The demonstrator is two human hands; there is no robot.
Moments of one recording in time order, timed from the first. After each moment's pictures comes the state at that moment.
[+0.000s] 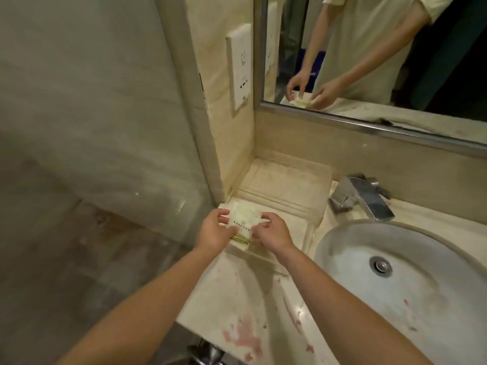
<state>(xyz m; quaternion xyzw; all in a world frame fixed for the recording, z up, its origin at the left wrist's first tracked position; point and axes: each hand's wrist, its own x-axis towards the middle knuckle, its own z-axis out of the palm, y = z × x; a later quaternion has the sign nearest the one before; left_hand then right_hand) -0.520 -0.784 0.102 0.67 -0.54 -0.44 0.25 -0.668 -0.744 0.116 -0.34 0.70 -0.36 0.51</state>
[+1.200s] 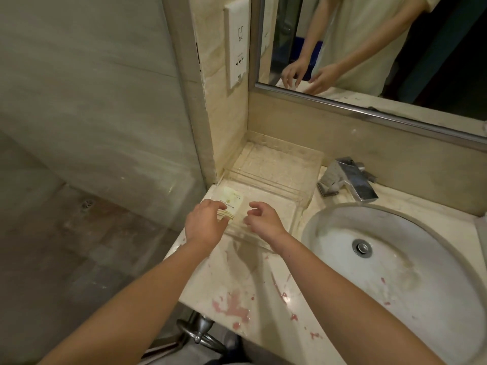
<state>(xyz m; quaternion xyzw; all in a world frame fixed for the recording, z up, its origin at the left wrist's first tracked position) -0.512 -0.748 0.096 0.64 -0.74 -0.17 0.13 -0.670 -0.718 0.115 -0.37 0.69 -0.33 0.53</state>
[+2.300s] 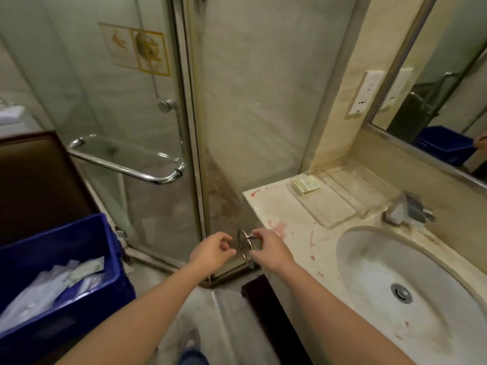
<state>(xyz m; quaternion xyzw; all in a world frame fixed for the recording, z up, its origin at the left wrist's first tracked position) -0.466 -0.353 0.113 0.81 -0.44 -0.29 0.25 -0.629 -0.432 0.149 -0.81 0.47 -0.07 0.35</state>
